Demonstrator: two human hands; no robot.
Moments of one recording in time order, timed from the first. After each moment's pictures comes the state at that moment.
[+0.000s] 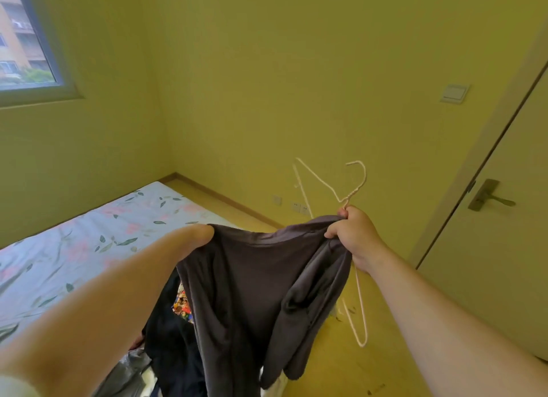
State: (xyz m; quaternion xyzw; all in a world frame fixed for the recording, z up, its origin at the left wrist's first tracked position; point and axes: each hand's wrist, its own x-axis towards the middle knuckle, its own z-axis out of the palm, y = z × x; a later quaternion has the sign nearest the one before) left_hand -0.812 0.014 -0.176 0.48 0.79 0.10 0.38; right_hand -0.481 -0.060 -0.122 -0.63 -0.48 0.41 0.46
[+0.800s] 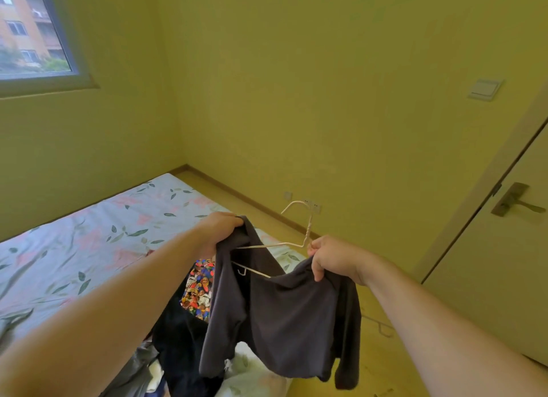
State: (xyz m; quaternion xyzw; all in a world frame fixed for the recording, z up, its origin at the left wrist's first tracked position) left_hand -0.788 0.006 -0.162 0.43 0.66 0.34 0.52; right_hand -0.520 -0.052 -0.137 -0.62 -0.63 0.44 0.11
